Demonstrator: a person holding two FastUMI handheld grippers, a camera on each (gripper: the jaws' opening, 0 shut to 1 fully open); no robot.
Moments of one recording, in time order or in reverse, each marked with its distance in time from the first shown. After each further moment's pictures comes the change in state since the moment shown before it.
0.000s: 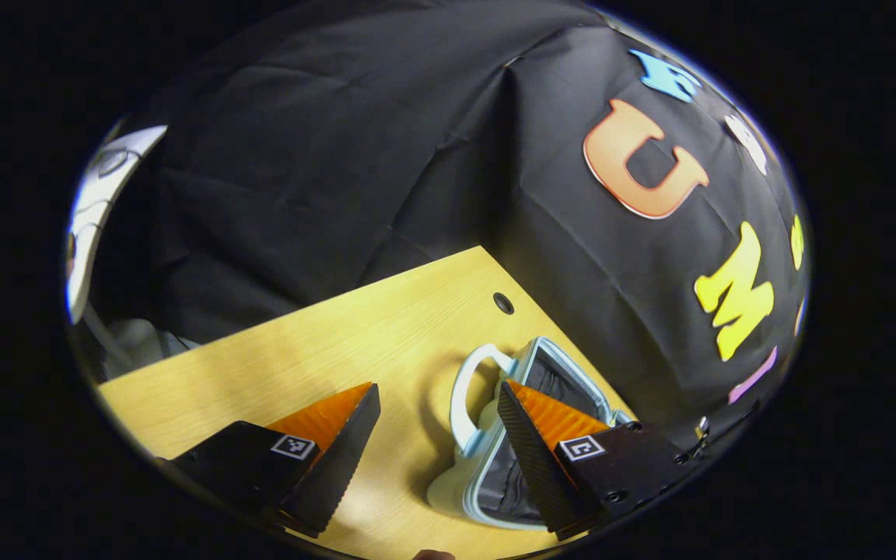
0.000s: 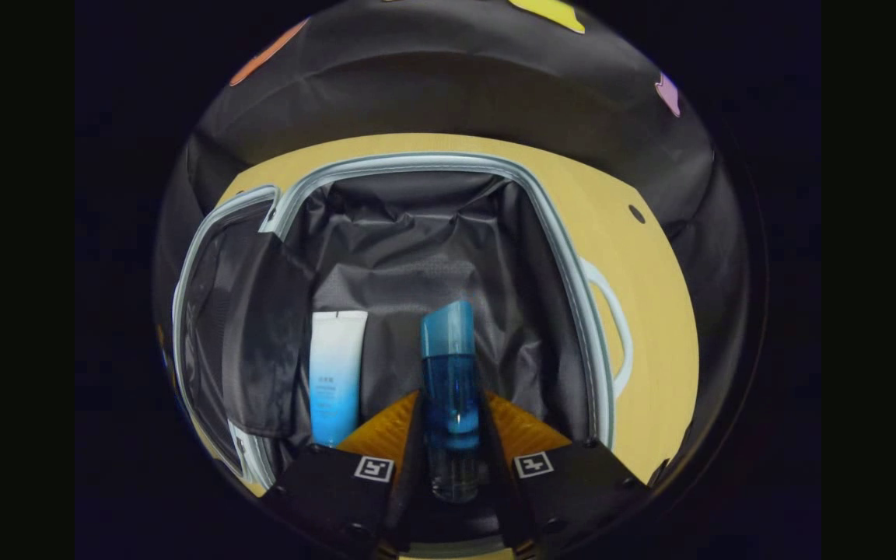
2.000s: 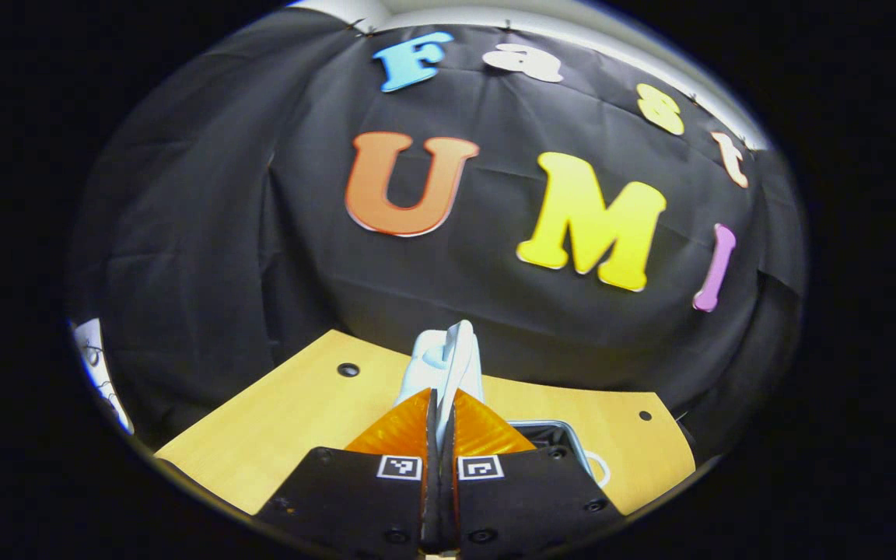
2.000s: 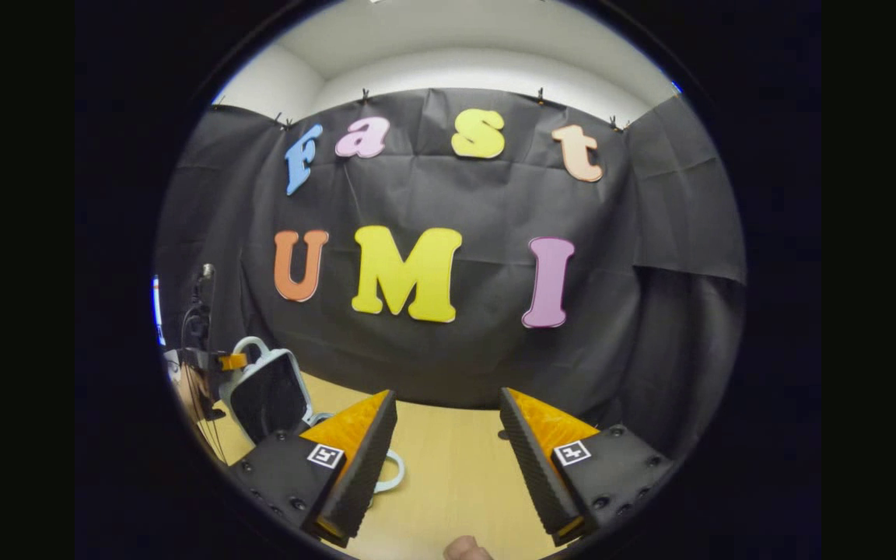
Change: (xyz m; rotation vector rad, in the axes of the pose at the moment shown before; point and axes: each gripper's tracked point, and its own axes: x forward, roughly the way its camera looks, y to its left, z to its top) left arm -0.110 -0.309 -0.062 0.655 -0.239 -0.150; right arm -0.419 -0.322 0.076 -0.003 -1.040 0.140
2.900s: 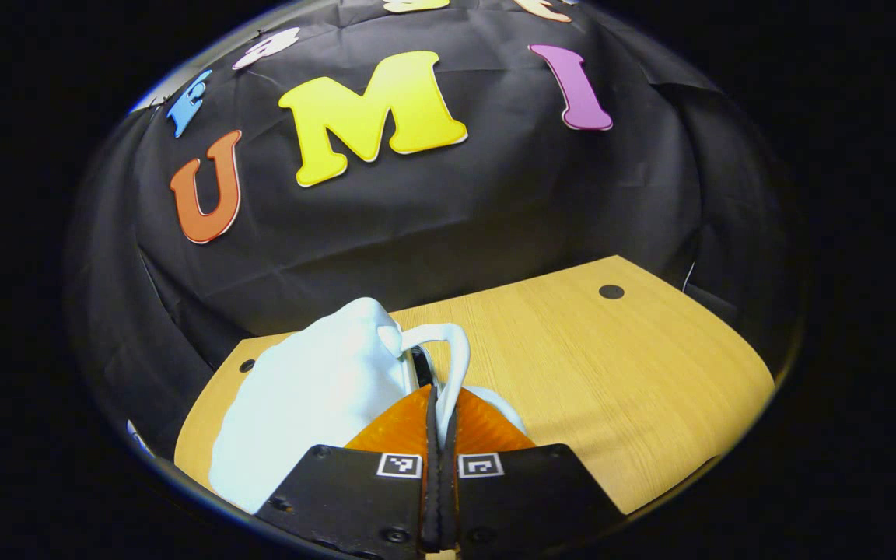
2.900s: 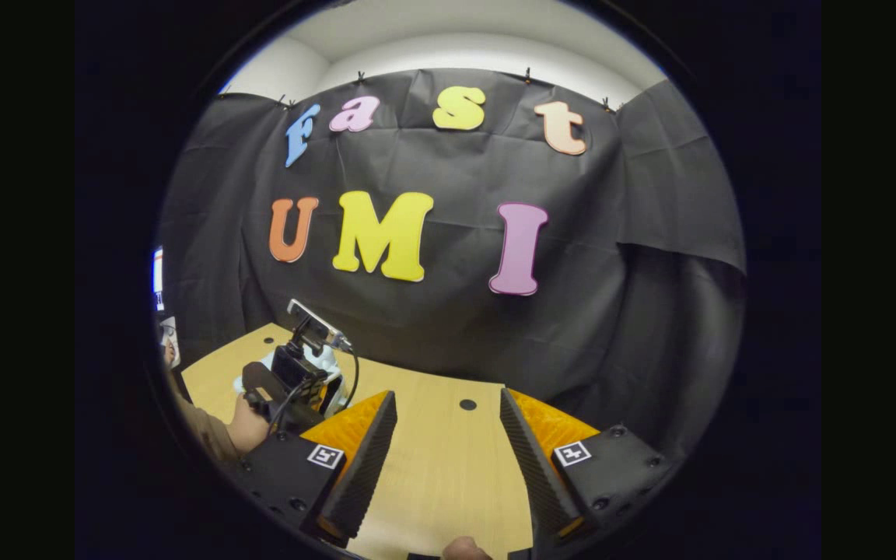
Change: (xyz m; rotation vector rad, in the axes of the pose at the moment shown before) left arm 0.065 -0.237 -0.195 0.480 0.191 -0.082; right arm -0.014 -0.119 -0.090 -0.054 0.130 0.021
